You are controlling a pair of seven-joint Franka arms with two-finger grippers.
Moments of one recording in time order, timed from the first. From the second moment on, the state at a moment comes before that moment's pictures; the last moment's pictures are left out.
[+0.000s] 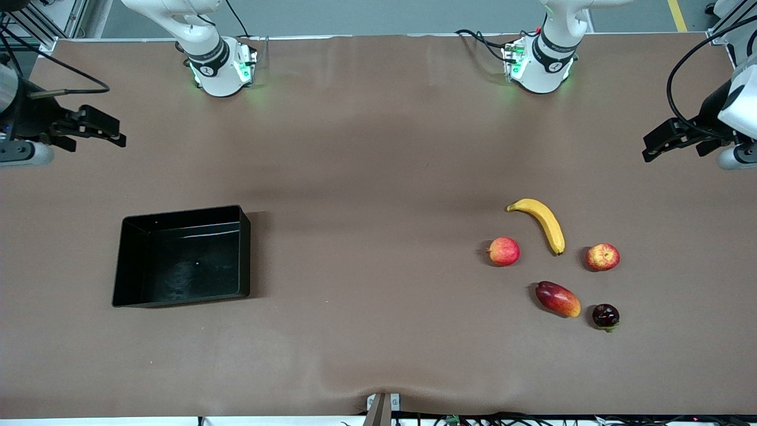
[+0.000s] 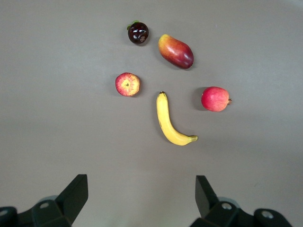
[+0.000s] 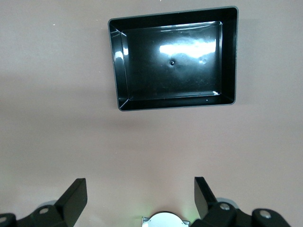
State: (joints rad) left arm 0.00 -0.03 -0.07 -1.60 0.03 1.57 -0.16; right arm -0.04 0.03 0.08 -1.48 0.08 1.38 0.00
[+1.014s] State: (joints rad) left arm 0.00 -0.03 -0.09 -1.60 0.03 1.57 -0.18; right arm -0.02 0.03 0.08 -1.48 0.08 1.41 0.03
